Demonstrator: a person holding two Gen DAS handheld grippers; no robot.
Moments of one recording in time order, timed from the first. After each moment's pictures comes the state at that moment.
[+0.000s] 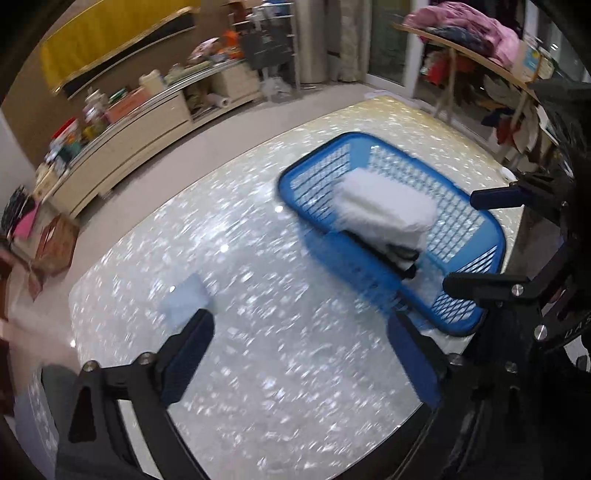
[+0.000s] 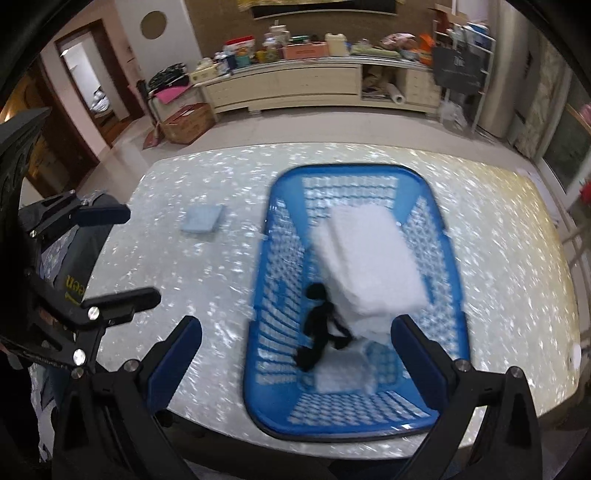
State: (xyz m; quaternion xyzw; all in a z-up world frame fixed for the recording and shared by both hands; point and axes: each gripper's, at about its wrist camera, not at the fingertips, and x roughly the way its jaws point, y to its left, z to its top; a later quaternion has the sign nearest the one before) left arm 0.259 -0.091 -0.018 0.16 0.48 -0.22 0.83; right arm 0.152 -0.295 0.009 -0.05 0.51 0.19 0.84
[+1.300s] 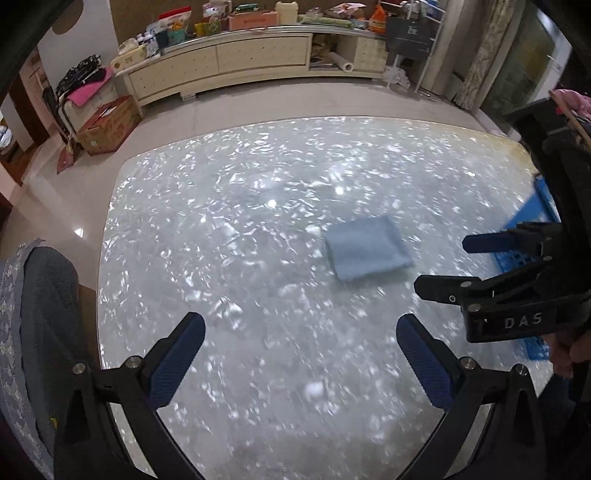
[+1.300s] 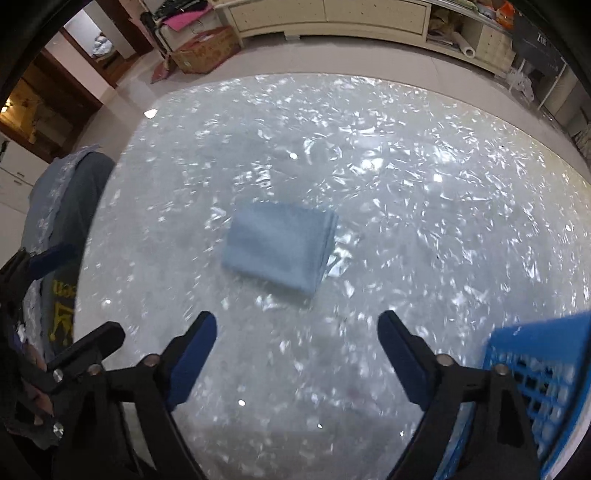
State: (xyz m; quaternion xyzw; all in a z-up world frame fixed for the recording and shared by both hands) left arm 0.338 0.148 -0.119 0.00 0.54 -0.07 0.84; right arm 0.299 -0.081 -0.132 -0.08 0.63 0.21 0.74
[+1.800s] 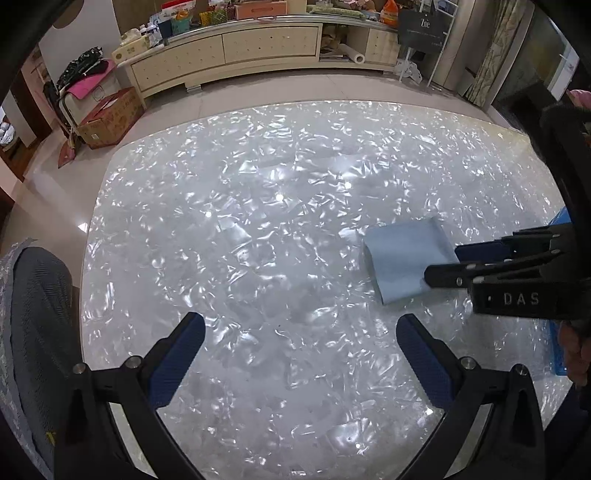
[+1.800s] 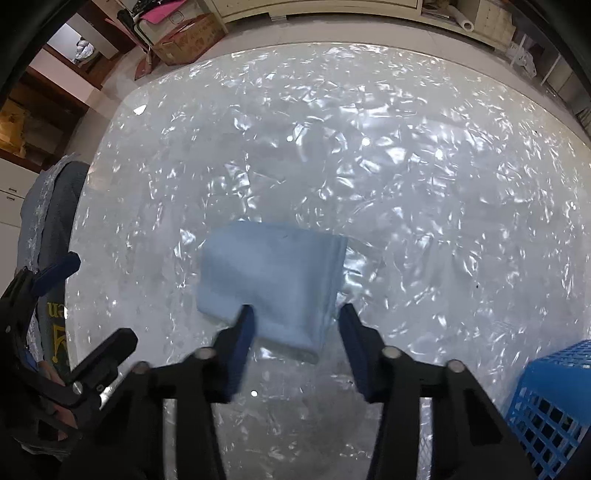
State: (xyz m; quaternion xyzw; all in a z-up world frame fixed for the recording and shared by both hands) left arm 0.376 0.161 -0.167 0.01 0.55 -0.05 0.83; right arm 0.336 -0.049 -0.182 -0.07 0.66 0.20 0.72
